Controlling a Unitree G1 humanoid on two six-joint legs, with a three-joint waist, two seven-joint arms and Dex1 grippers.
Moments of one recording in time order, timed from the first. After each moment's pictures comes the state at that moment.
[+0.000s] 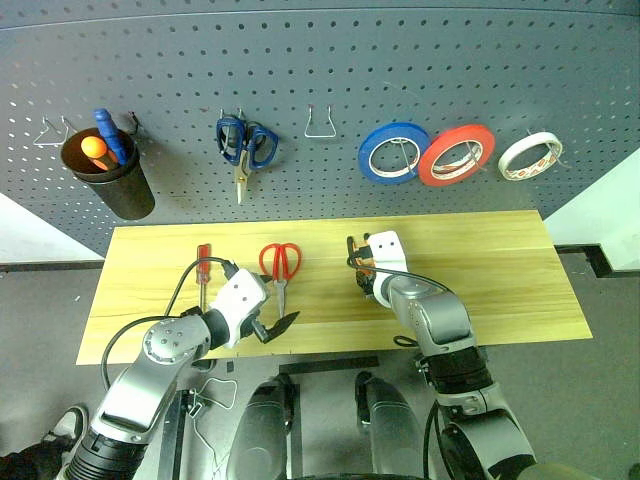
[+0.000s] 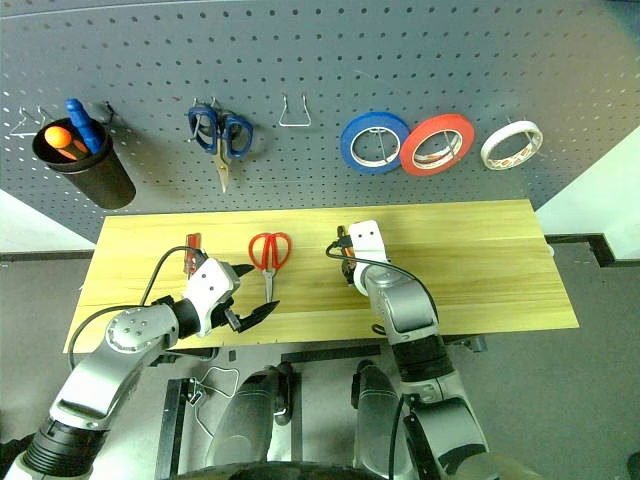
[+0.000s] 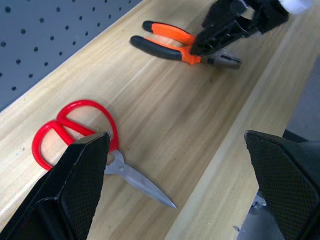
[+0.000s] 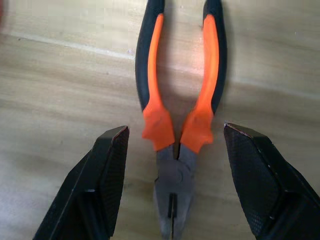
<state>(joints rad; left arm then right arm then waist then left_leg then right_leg) -0.01 0.55 -0.13 -0.41 -0.15 0.43 -0.65 -0.49 -0.07 0.12 0.05 0.06 1.00 0.00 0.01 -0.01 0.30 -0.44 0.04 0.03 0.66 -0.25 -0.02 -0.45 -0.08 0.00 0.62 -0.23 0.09</state>
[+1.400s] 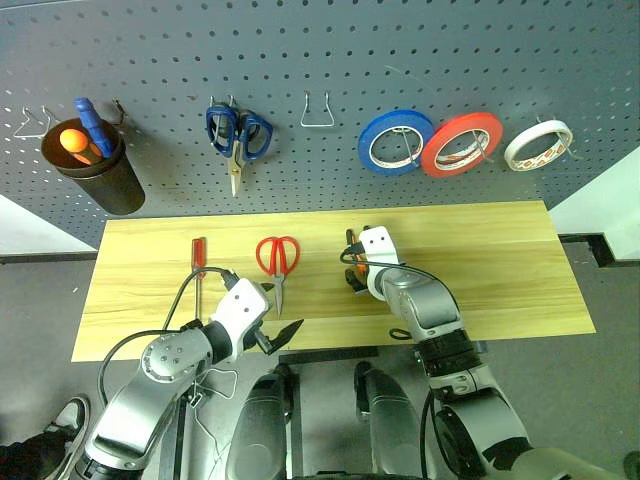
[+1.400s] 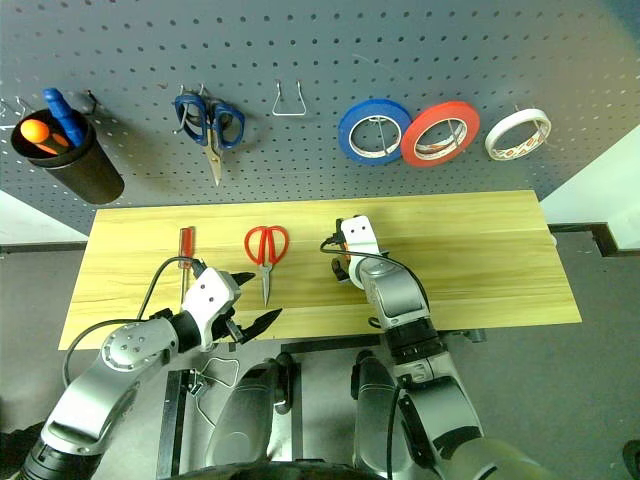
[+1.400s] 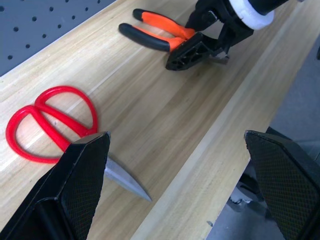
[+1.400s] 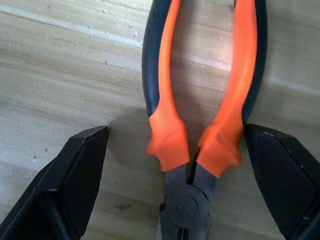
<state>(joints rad) 0.08 0.54 -0.13 -0.55 -0.16 0.50 -0.58 -0.56 -0.06 0.12 0.21 0.00 0.94 0.08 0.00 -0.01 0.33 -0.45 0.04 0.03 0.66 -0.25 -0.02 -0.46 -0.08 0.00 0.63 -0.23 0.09</state>
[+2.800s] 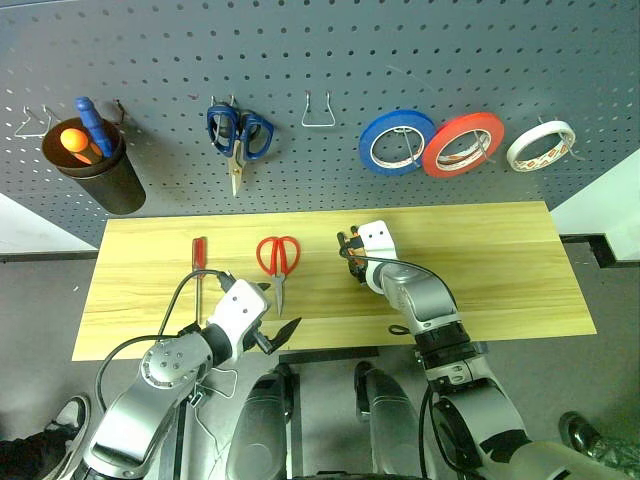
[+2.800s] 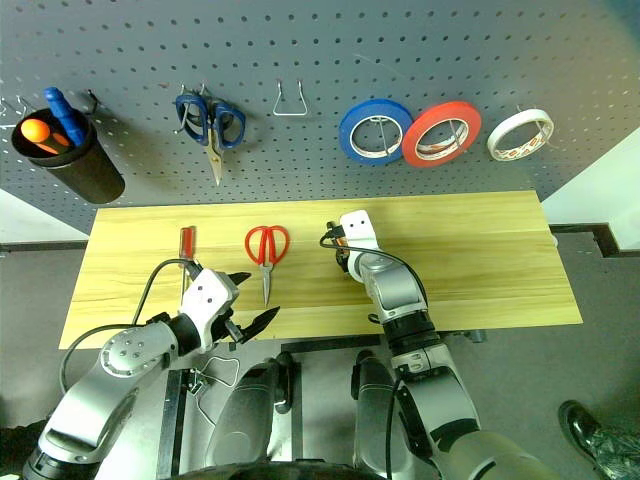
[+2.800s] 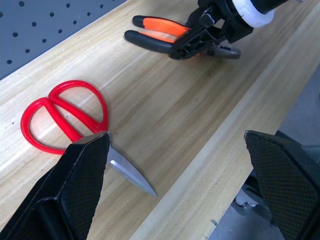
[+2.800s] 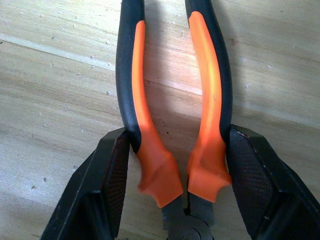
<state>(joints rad) 0.09 0.53 -0.13 -0.57 -0.16 0.52 -0.52 -0.60 -0.05 0.10 0.31 -0.02 0.84 0.13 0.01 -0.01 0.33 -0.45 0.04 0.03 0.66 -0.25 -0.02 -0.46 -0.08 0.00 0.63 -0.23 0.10</state>
